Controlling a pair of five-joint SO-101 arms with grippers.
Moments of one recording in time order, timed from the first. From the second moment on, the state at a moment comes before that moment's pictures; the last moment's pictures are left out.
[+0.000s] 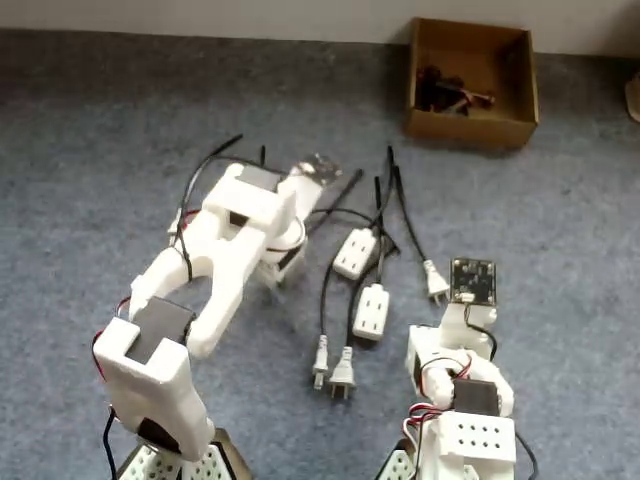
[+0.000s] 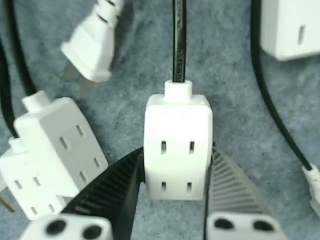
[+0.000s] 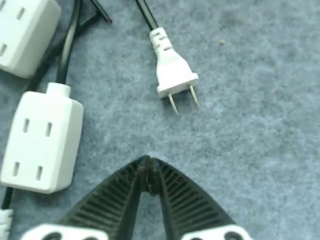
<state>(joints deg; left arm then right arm) 14.9 14.9 8.1 74.8 -11.1 0.5 -83.5 95.9 51.9 3.1</state>
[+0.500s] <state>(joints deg) 22.5 14.9 9.8 74.8 -13.2 0.5 -83.5 95.9 51.9 3.1</state>
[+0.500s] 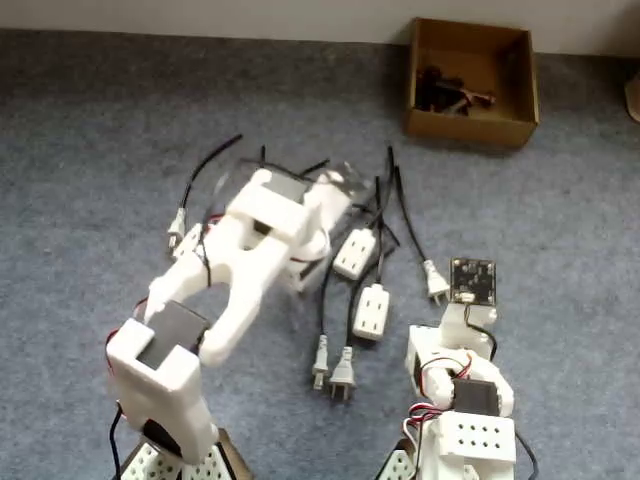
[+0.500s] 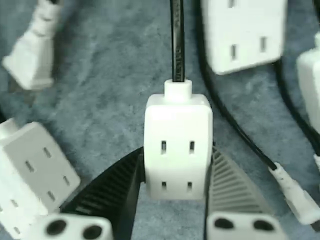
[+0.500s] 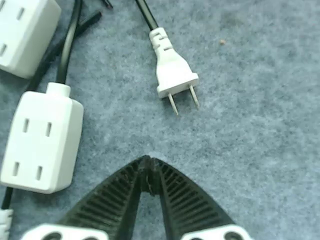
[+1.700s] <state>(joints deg) 5.3 14.9 -10.9 87.6 -12.6 0.5 -83.5 96.0 51.9 8.1</state>
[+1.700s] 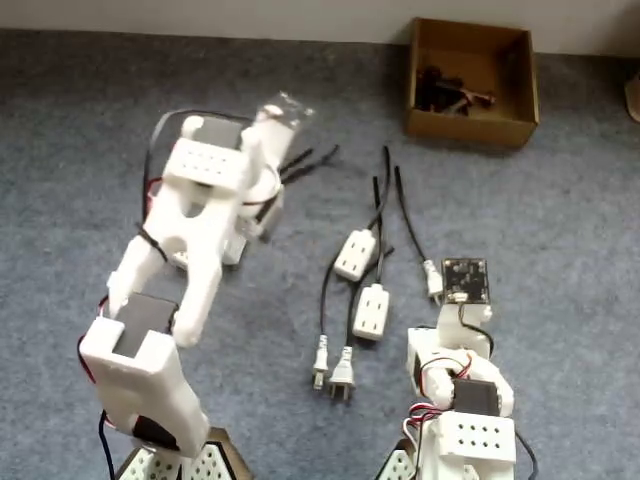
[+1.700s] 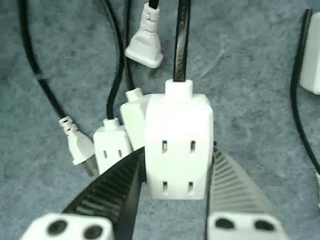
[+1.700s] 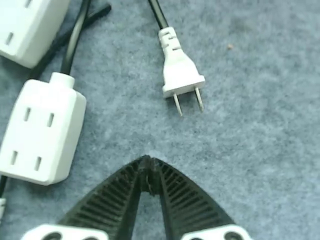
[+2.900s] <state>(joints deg) 15.3 14.9 5.0 79.8 -12.4 0.5 -83.5 96.0 51.9 8.3</state>
